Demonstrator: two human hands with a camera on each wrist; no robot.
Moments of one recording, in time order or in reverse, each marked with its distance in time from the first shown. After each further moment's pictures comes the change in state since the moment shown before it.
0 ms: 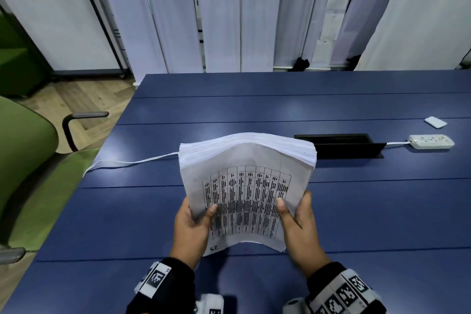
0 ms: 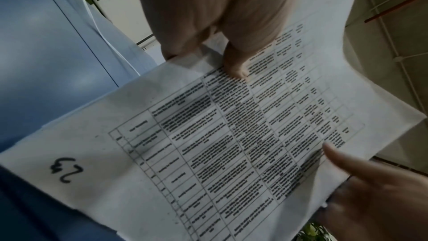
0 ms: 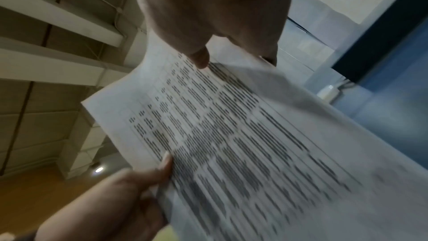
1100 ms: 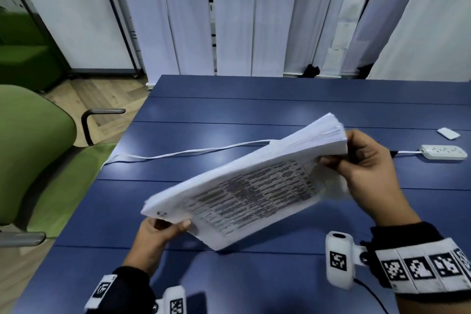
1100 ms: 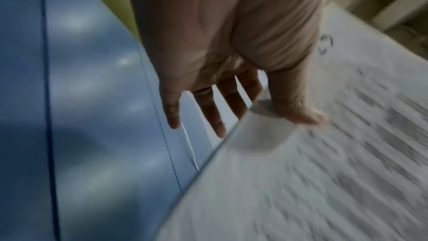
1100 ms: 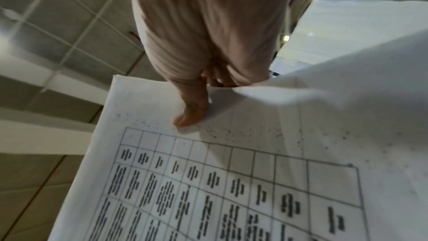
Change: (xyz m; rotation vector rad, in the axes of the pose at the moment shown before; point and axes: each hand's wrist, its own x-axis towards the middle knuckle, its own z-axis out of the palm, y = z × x) left_hand -0.006 0.009 -0.109 -0.056 -0.031 -0.108; right_hand 0.047 -0.108 -0.051 0.060 -0.119 -0.293
